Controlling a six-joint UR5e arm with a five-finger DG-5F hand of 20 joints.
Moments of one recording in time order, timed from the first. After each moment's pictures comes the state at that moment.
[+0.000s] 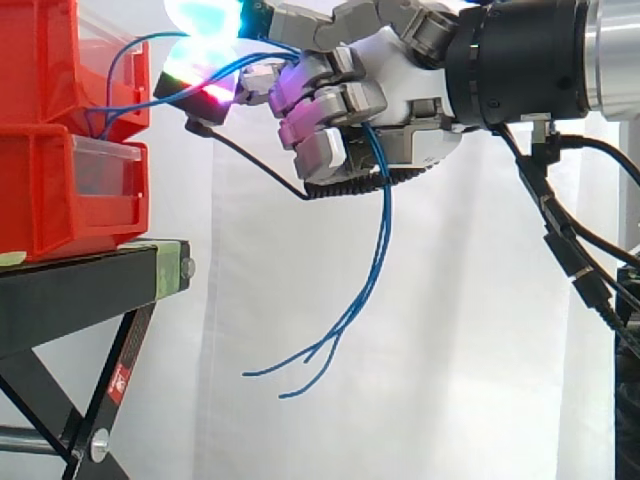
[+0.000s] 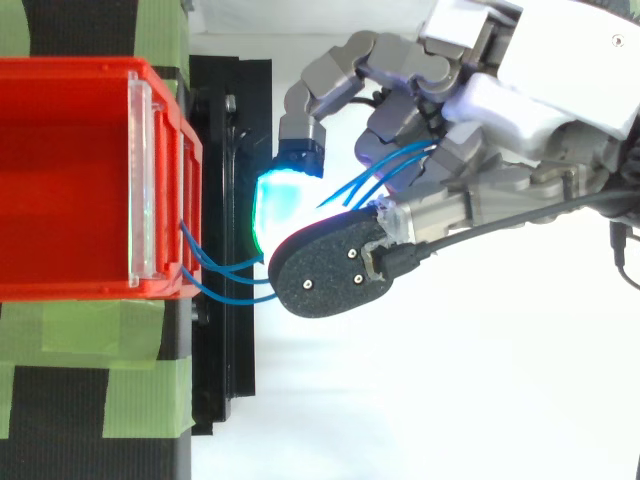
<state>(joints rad) 0.25 -1.95 -1.57 -2.73 -0.96 -0.11</state>
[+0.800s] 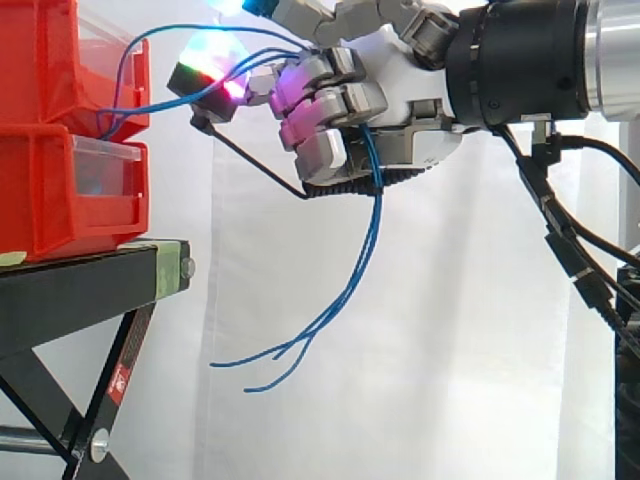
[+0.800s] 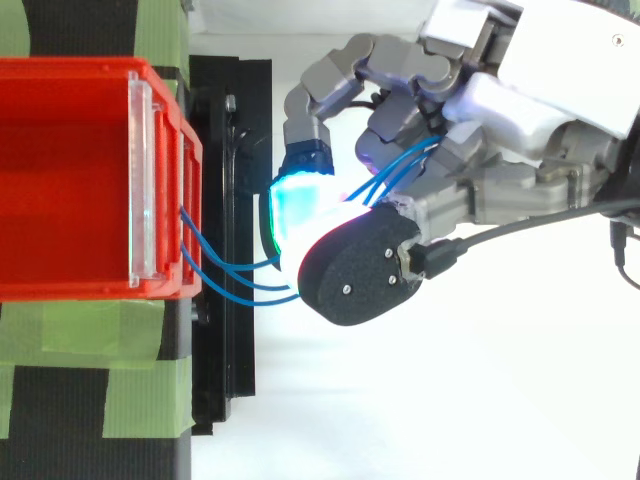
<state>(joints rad) 0.25 -1.95 -1.57 -2.73 -0.96 -0.11</state>
